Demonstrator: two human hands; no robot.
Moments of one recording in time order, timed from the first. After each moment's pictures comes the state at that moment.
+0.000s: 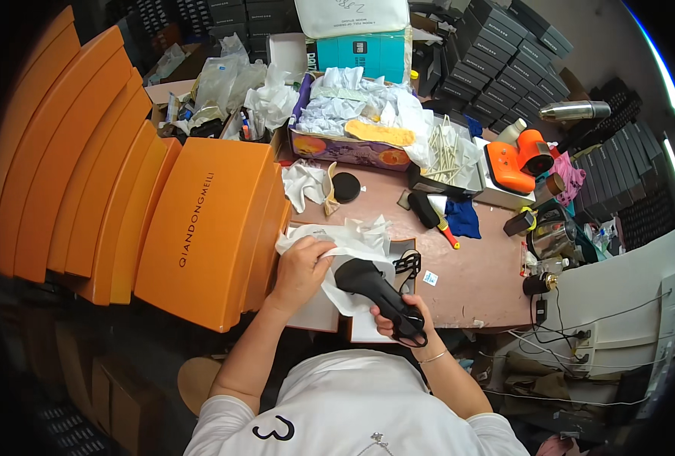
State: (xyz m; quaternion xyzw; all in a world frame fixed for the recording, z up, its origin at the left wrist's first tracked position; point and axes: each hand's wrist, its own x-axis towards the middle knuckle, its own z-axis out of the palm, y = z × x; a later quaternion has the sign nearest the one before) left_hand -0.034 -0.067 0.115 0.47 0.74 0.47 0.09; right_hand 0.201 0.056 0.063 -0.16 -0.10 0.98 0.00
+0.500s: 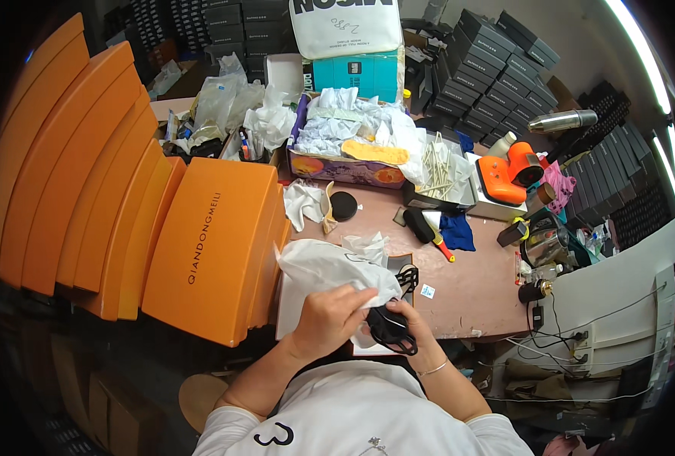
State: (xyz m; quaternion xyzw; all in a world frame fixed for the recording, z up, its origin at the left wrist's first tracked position) left_hand 0.010 -0.082 0.173 0.58 0.64 0.50 0.07; right_hand 0.174 0.044 0.115 -0.26 -0.19 0.95 0.06
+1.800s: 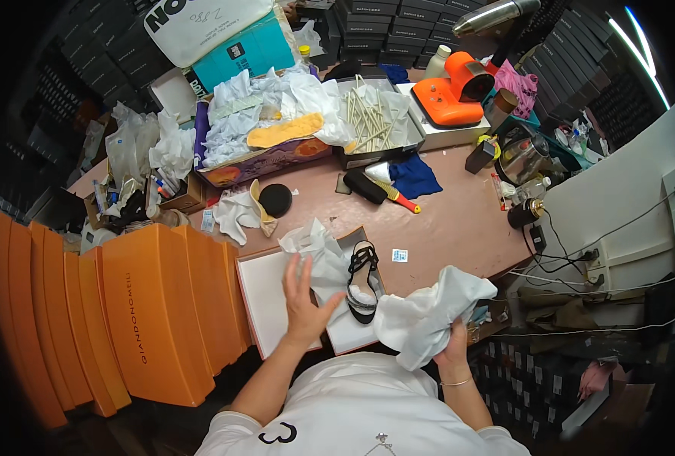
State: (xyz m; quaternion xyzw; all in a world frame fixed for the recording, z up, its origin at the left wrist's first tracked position) left_hand 0.046 0.004 0.063 0.50 0.74 0.45 0.07; right_hand 0.325 0.041 0.063 -0.40 -0.16 0.77 0.47
